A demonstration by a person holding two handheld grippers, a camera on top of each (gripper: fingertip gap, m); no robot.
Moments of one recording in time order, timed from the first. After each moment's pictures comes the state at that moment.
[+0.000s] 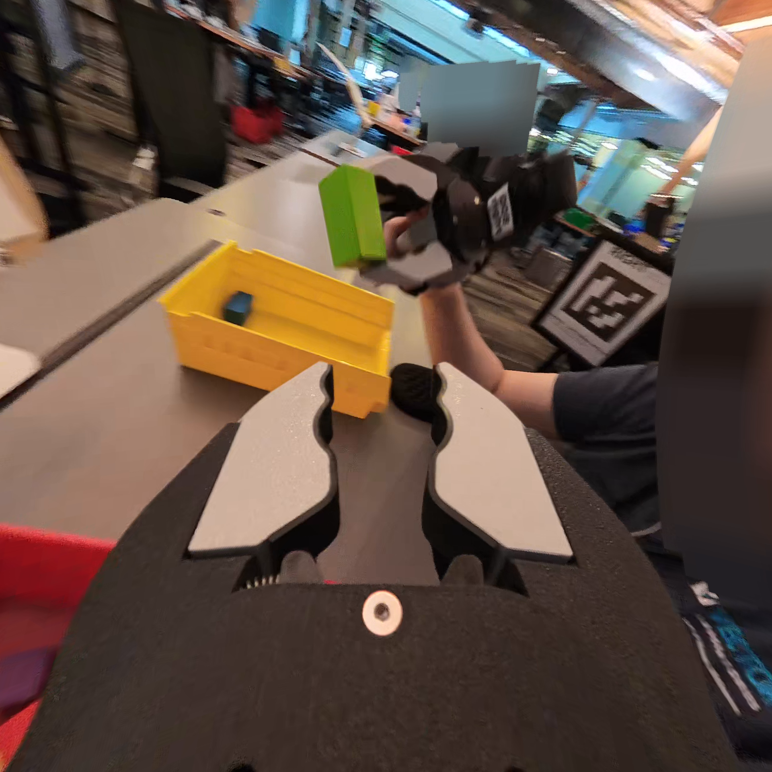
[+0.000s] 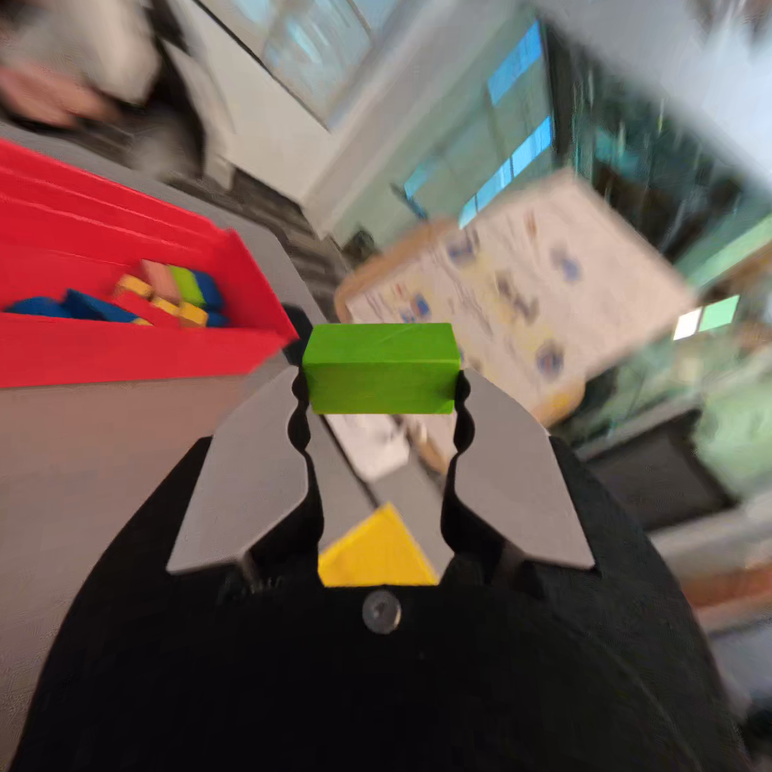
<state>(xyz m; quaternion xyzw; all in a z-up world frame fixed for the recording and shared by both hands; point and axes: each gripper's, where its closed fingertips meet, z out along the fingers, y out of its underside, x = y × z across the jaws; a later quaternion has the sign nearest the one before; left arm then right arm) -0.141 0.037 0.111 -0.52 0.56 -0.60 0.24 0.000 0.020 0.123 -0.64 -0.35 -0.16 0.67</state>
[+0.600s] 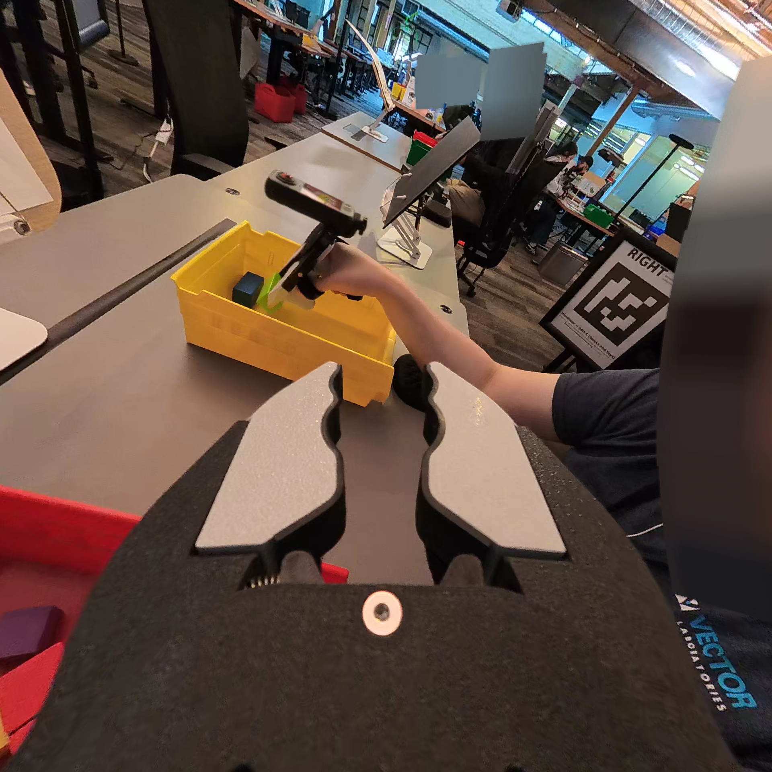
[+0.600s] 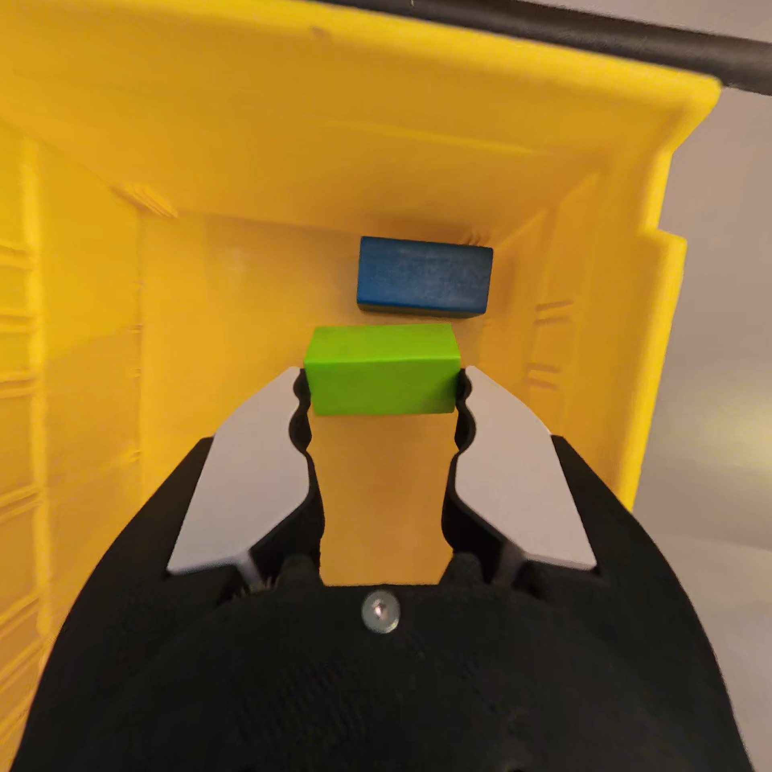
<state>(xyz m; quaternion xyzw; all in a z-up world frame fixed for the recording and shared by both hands) -0.145 0.036 0.110 -0.55 0.55 -0.59 0.23 0.230 0.019 -0.127 -0.96 0.16 -0.05 0.22</state>
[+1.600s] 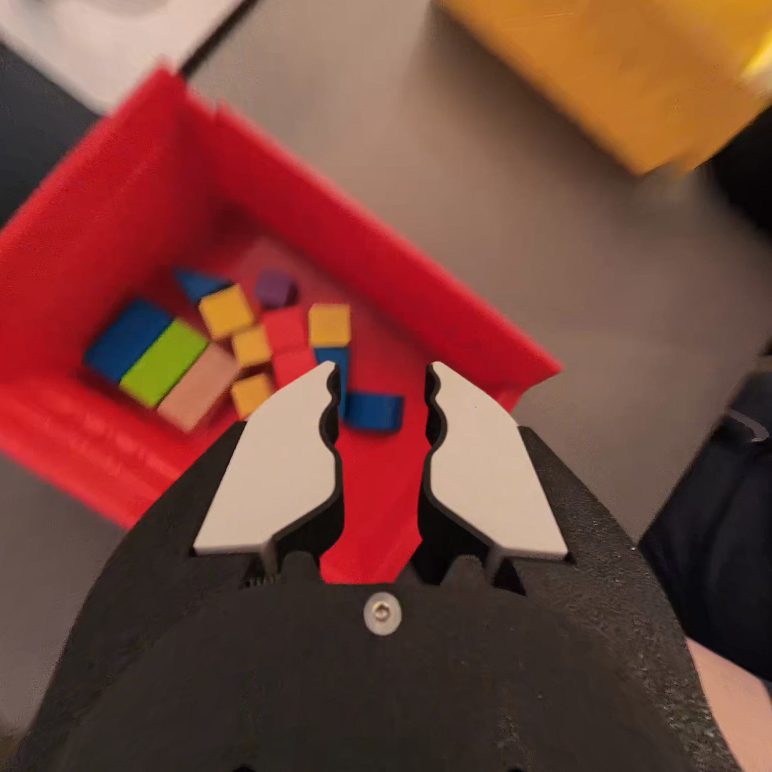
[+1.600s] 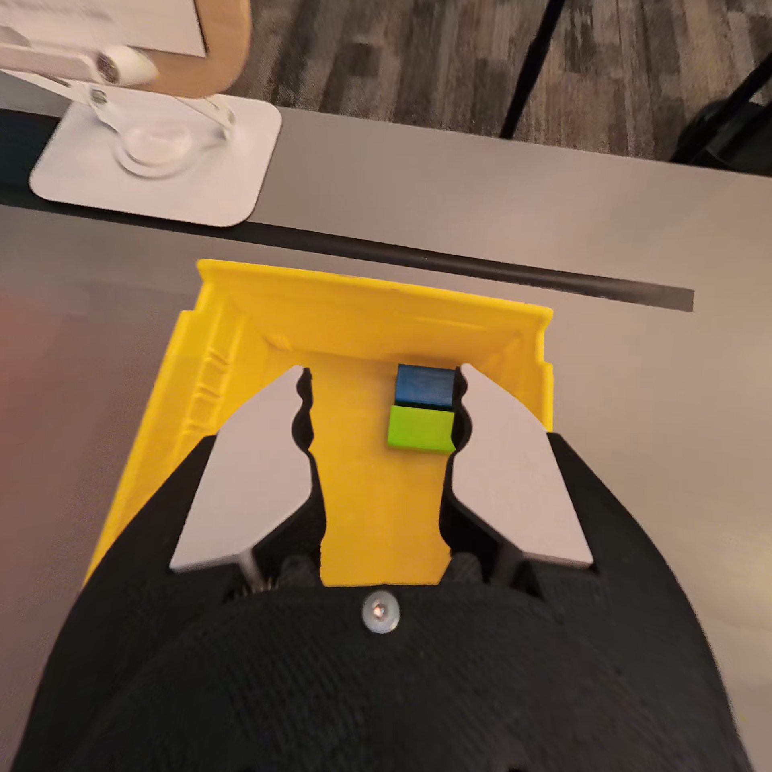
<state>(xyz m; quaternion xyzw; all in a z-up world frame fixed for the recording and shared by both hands) -0.222 0.125 -0.020 -0.75 0.60 -0.21 0.18 0.217 0.045 -0.030 -0.90 0.13 -0.06 0.41</state>
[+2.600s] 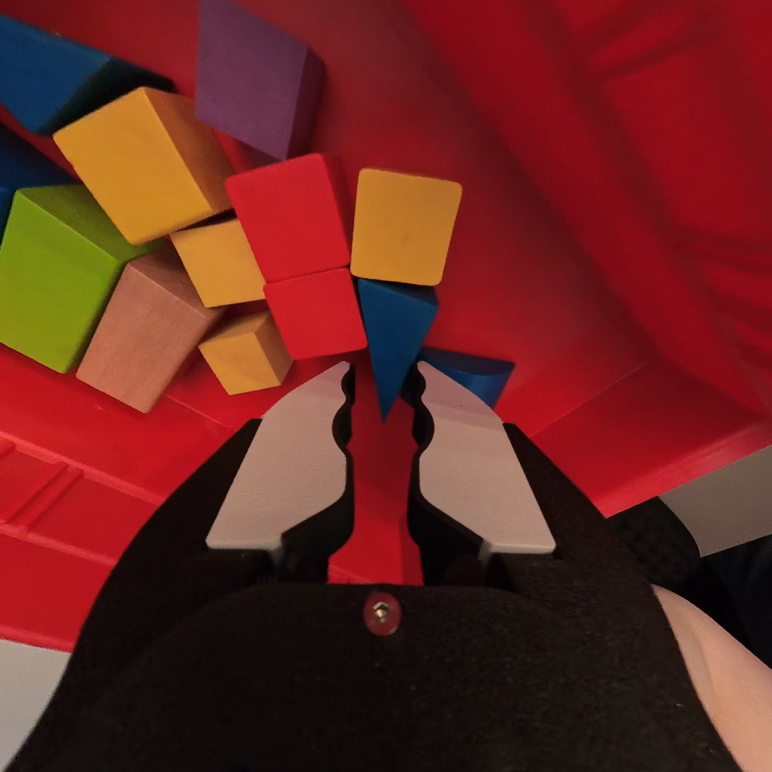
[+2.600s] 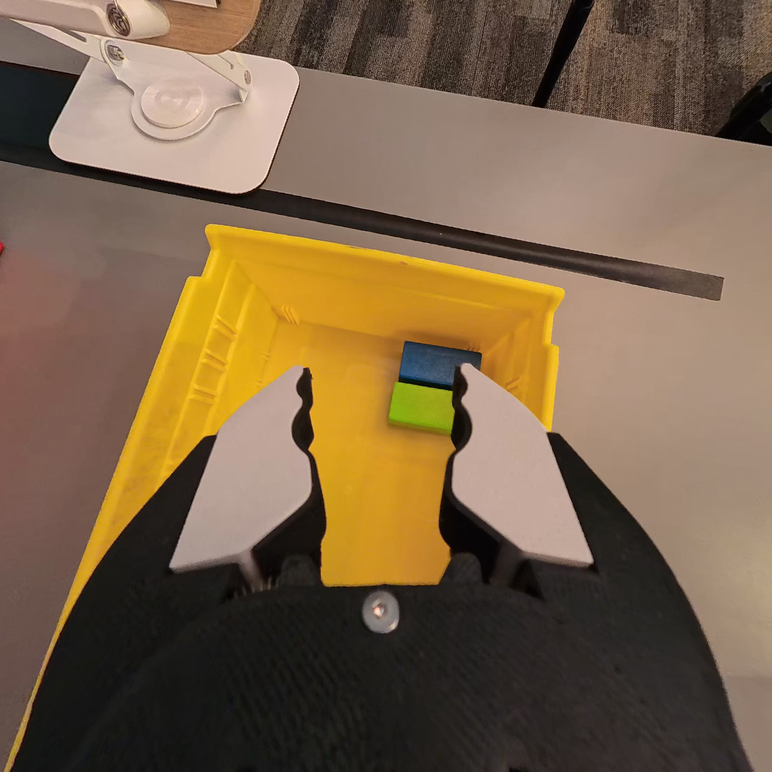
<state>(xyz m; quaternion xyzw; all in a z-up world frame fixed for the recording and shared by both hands) -0.247 0.152 -0.145 -0.80 0.60 0.02 -0.01 0.213 0.034 -0.034 -0.91 0.11 -0.04 0.39</state>
